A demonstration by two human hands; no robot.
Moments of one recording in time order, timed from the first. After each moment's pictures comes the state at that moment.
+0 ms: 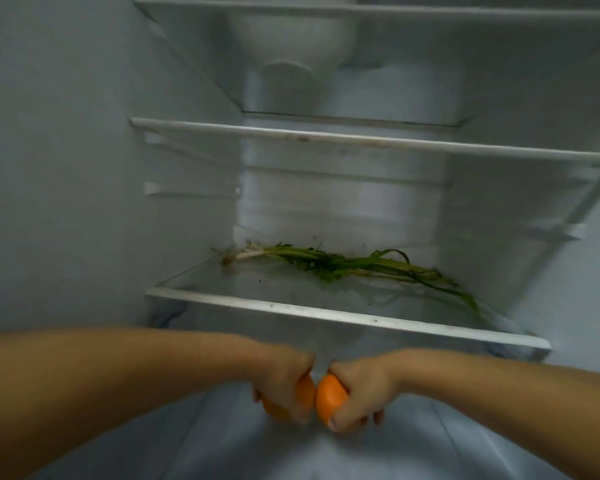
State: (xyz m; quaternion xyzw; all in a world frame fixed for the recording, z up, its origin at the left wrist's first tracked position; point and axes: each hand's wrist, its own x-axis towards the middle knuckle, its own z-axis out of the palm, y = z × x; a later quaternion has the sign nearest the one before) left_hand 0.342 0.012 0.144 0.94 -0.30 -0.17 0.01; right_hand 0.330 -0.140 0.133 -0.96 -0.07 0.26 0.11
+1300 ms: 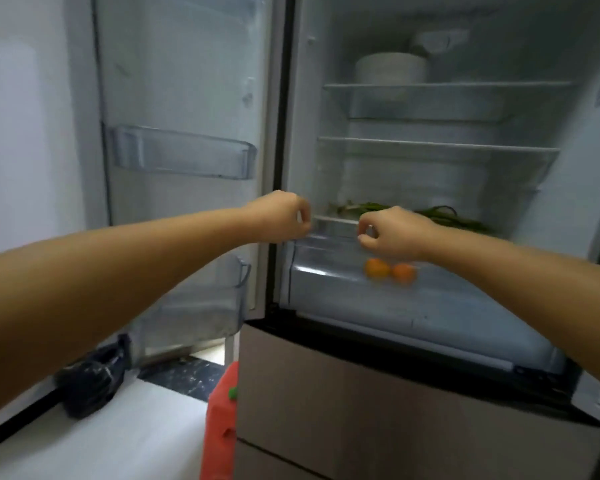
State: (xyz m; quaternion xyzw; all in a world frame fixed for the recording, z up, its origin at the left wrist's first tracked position) left_hand 0.021 0.235 0.229 0.96 -0.18 0.20 0.12; right_hand 0.009 0.029 0.230 -0.97 -0.18 -0.17 -0.01
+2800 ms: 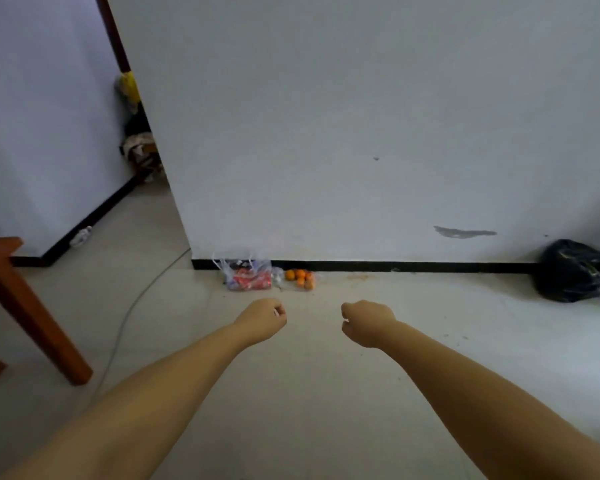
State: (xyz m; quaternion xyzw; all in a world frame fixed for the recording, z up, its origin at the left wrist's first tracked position) left_hand -0.947 0.802 -0.157 0.75 0.57 0.08 0.32; right_hand -0.736 0.747 -0.143 -0.69 -0.71 0.11 -0.09
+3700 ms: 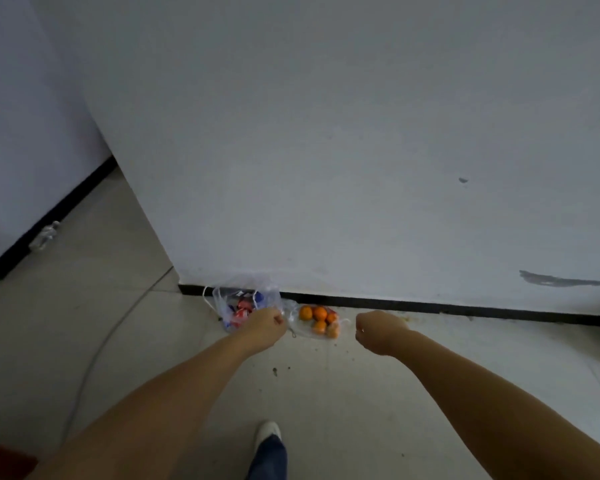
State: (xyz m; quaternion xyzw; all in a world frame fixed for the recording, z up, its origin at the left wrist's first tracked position) left_hand -0.916 1.325 -0.257 0.68 0.61 0.02 0.40; right_hand -0.685 1.281 -0.228 -0.68 -0.68 0.21 -0.17
